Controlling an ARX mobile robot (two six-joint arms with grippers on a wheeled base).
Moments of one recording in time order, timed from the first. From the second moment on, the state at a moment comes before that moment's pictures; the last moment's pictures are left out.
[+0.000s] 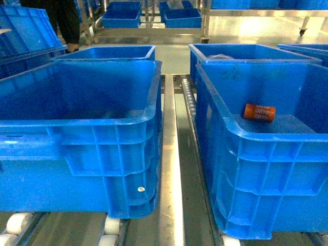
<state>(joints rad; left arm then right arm) 0.00 0.18 0.01 0.18 0.00 -0.02 0.01 0.00 0.01 0.00 0.00 0.00</state>
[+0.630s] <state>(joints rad) 0.00 0.01 0.02 0.00 0.00 -0.01 0.01 0.00 0.01 0.00 0.00 0.00</state>
